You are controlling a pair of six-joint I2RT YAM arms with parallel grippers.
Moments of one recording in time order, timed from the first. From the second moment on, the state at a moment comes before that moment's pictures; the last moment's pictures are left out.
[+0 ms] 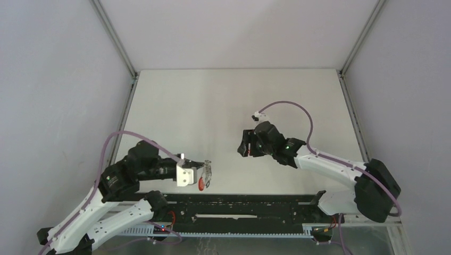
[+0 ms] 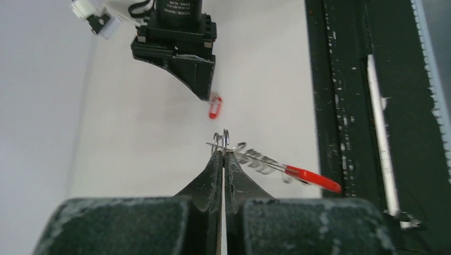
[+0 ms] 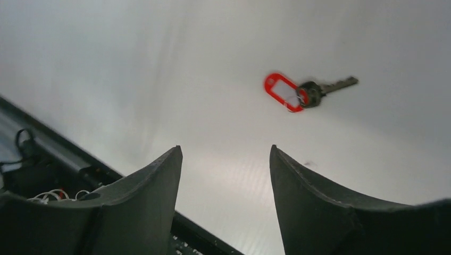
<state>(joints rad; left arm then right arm) -0.86 0.53 0.92 -0.79 0.44 0.76 0.83 1.26 0.80 -0.18 0.03 0.63</state>
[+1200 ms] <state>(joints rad) -0.72 0.63 0.90 -0.77 0.48 0.50 0.86 1.72 0.92 -0.17 0.40 0.70</state>
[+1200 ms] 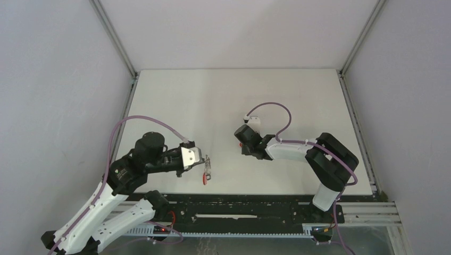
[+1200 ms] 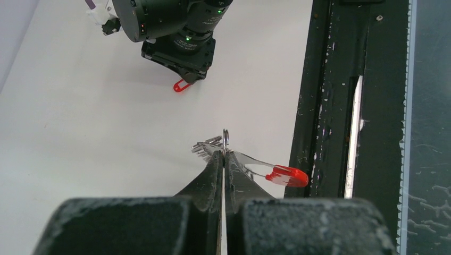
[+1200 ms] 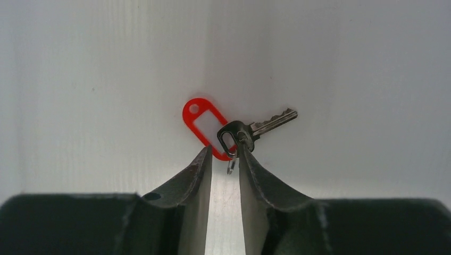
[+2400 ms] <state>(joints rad) -0.72 0.58 0.86 -0.78 0.48 0.36 1.07 1.11 0.73 -0.01 -0.22 0.33</state>
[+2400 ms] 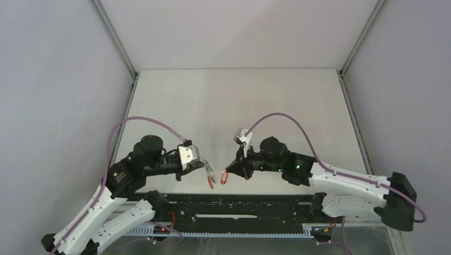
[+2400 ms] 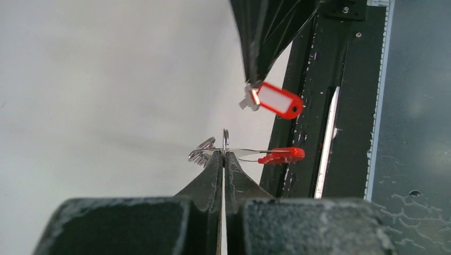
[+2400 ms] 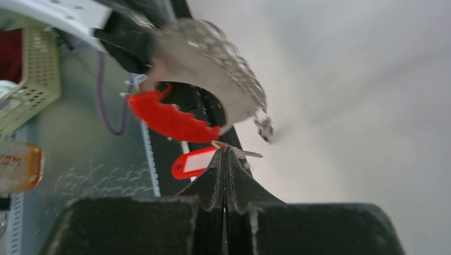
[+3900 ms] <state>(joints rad) -0.72 0.63 0.86 -0.76 0.47 0.34 1.21 1.17 1.00 -0.16 -0.23 0.01</state>
